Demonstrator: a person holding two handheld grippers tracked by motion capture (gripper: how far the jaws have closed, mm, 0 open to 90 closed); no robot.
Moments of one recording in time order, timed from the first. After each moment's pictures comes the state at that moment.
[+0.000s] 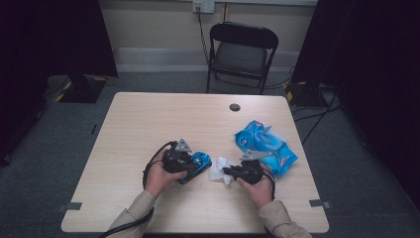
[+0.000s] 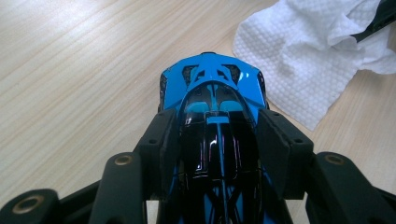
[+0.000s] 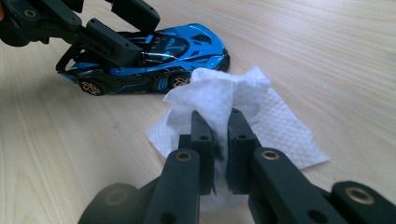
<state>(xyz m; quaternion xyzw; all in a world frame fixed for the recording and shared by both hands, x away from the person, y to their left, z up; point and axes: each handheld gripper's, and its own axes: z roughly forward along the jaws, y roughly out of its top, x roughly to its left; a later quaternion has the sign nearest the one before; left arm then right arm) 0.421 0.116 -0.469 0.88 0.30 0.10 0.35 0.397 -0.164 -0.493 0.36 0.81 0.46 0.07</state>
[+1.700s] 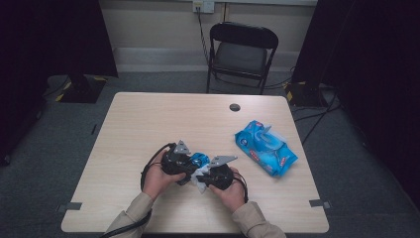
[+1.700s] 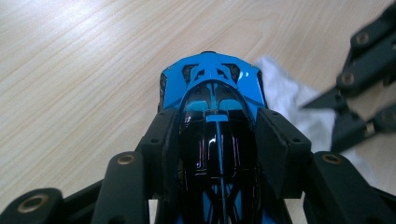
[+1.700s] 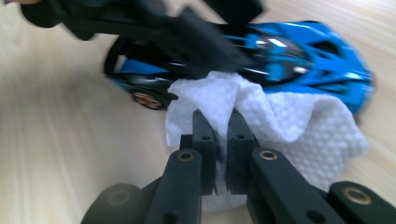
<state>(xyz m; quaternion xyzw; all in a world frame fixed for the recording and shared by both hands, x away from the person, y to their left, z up) 0.415 0.120 -0.469 0.88 0.30 0.11 0.35 0.386 -0.076 -0.504 0.30 0.85 0.43 0.05</state>
